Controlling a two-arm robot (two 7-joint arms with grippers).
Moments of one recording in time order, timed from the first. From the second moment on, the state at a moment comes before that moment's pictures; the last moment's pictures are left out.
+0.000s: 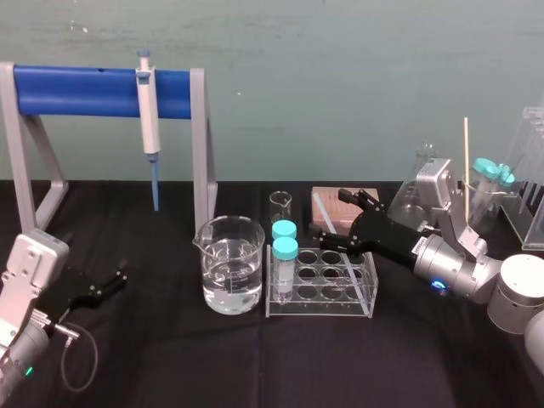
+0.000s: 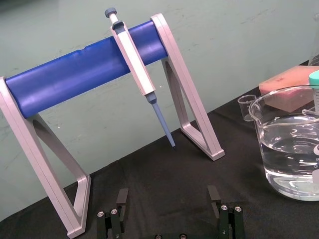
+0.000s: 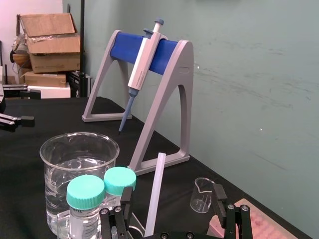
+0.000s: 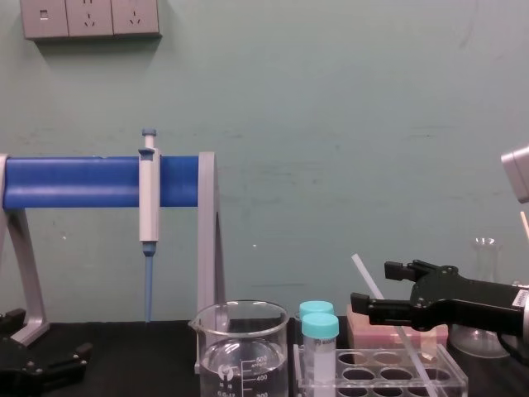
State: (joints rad) left arm -0.20 0.60 0.45 -1.41 -0.25 -0.12 0.03; right arm 0.74 0.26 -0.45 -0.62 0.33 -0.41 0.78
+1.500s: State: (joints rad) left arm -0.20 0.60 0.45 -1.41 -0.25 -0.12 0.03; right arm 0.74 0.26 -0.45 -0.62 0.33 -0.41 0.78
